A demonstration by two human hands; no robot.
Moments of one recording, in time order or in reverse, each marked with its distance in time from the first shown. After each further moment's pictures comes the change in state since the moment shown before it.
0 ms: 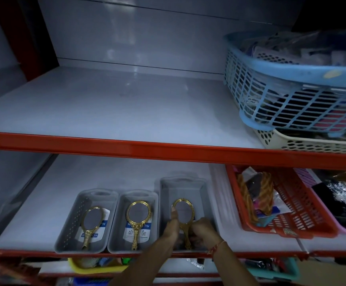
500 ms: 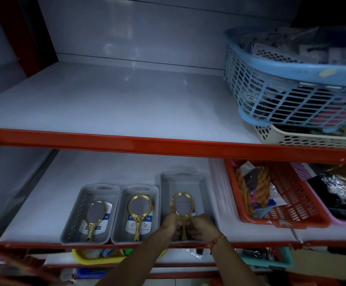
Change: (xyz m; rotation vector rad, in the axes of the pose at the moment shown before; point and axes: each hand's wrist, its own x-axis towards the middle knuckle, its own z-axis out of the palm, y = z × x) left_hand -0.010 0.001 -0.010 0.001 -0.085 -0.046; right_hand -0.017 0.002 0.003 0.184 -0.067 0.099
